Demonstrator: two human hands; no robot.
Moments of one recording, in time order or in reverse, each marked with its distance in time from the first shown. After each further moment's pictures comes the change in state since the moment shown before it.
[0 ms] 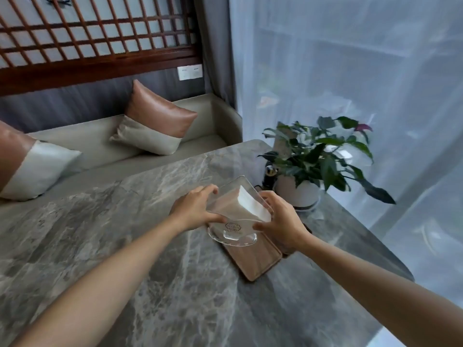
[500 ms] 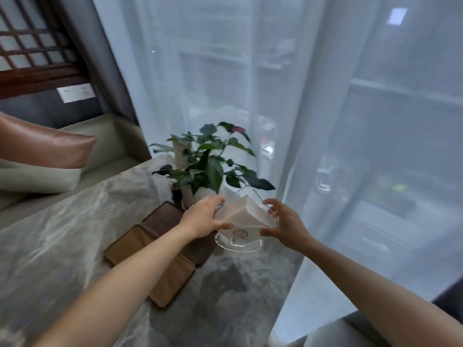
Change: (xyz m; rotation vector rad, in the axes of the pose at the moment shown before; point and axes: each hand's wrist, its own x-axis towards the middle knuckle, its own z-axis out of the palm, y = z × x) left_hand 0.046 0.194 0.098 -0.032 -0.204 0.377; right_hand -0.100 0.135 -0.135 -0.046 0.257 0.297
